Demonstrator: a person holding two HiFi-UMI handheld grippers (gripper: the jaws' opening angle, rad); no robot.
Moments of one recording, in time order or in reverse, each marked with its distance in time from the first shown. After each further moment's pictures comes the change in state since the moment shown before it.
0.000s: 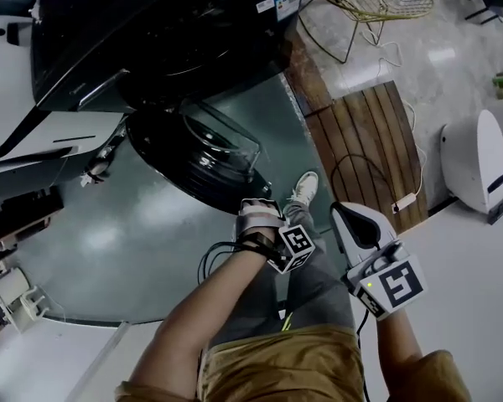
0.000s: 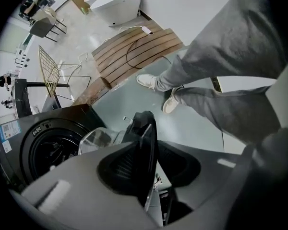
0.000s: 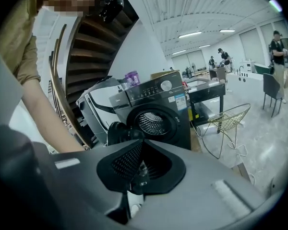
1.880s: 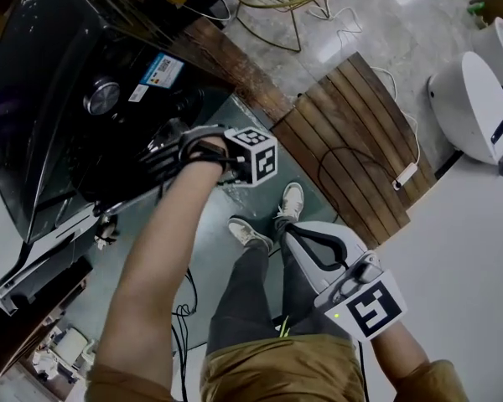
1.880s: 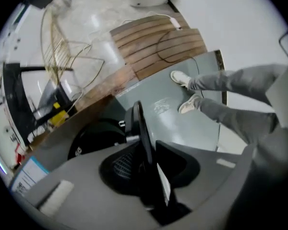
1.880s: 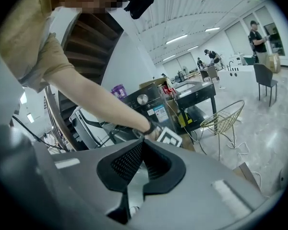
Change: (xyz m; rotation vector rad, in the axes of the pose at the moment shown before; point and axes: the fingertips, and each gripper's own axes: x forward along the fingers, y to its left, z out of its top) left arm 0.000 0.308 0.004 -0.070 0.177 -0.198; right arm -0.007 -0.119 0.041 0.135 -0.064 0.017
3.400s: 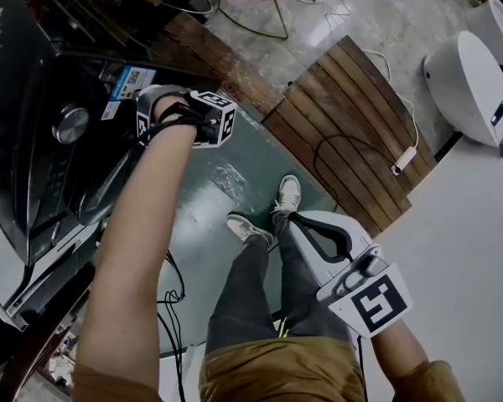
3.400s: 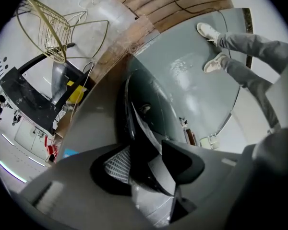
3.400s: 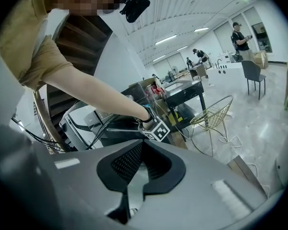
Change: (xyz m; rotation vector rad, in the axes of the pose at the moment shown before) left arm 0.001 0.136 -0.074 0.078 0.527 0.239; right arm 0.000 -0.049 -0.004 0.077 -0.011 -0.092
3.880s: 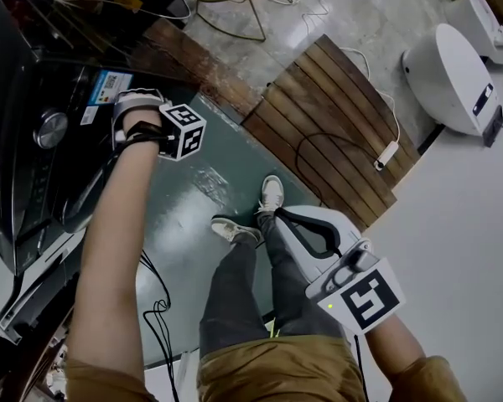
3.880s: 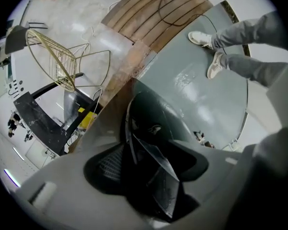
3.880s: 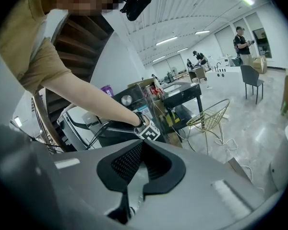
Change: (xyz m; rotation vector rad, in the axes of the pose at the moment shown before) left arm 0.010 0.007 0.049 0.087 -0.296 0.193; right arm -0.012 -0.004 0.004 -0.021 -0.011 -0.036
